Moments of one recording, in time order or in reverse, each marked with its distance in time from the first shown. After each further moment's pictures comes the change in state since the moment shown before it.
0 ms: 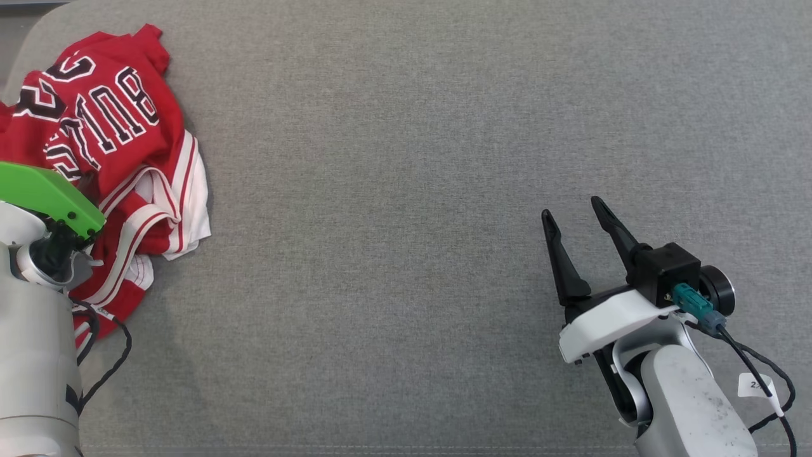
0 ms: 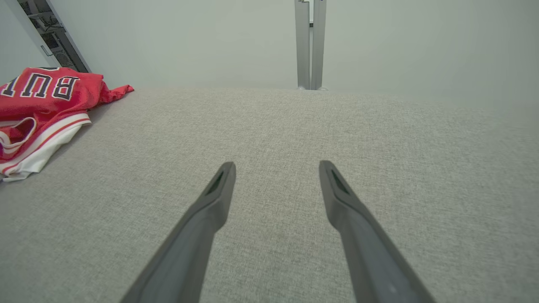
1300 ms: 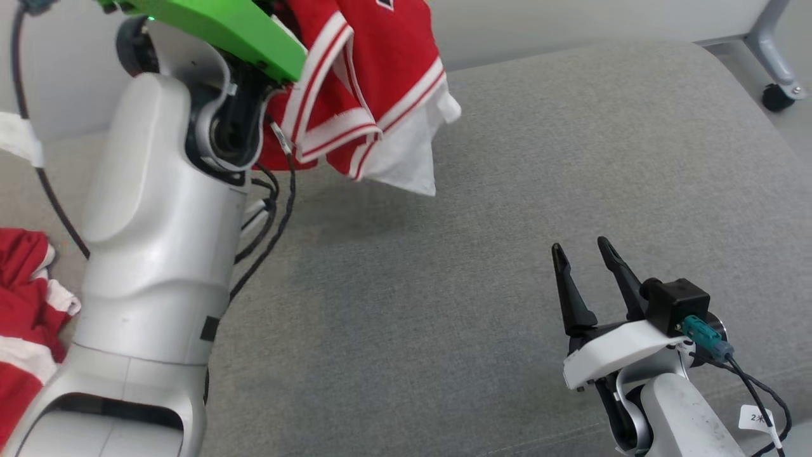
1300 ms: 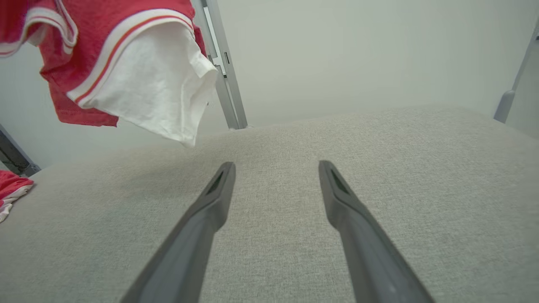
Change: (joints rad) left arm -0.167 -0.225 -0.449 -0.445 -0.305 -0.078 -0.332; right arm 0.043 -0.001 -0.006 0.127 0.133 0.000 -0.100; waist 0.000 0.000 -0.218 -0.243
